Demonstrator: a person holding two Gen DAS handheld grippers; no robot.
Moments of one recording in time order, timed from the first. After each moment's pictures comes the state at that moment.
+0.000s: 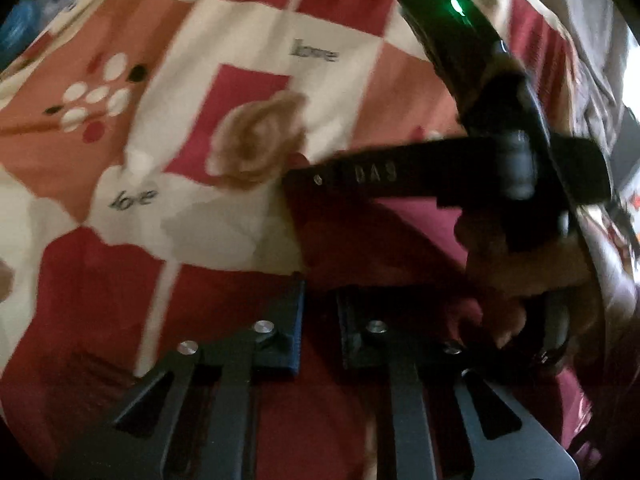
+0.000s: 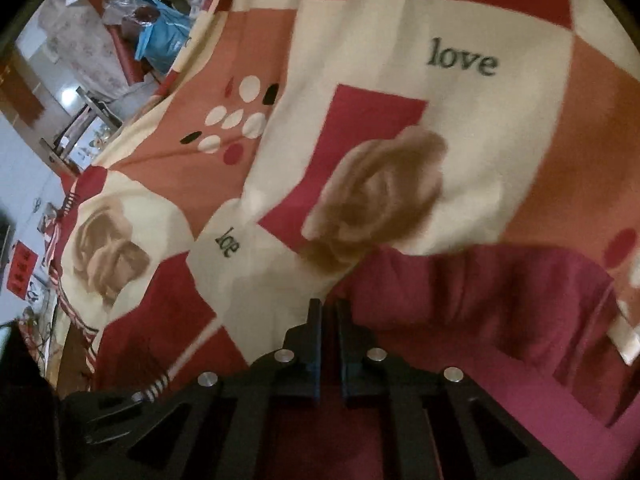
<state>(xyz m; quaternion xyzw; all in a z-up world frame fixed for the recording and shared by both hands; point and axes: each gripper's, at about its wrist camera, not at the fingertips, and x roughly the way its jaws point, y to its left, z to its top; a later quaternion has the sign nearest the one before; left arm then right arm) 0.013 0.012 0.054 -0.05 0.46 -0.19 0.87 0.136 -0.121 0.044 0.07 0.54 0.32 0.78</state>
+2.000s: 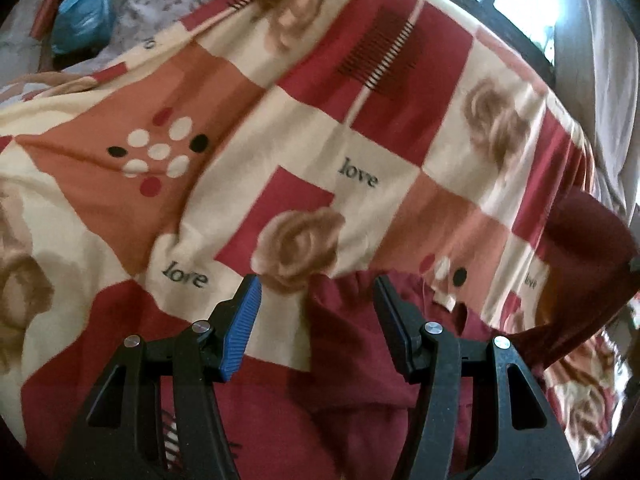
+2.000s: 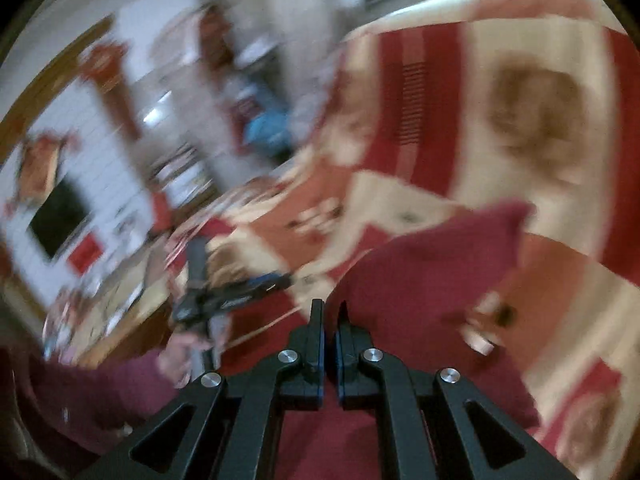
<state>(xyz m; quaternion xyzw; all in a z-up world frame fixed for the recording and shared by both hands) 0.027 0.054 0.123 -0.16 0.35 -0.11 0.92 0.041 -0.333 0.235 0.07 0.37 0.46 0.80</state>
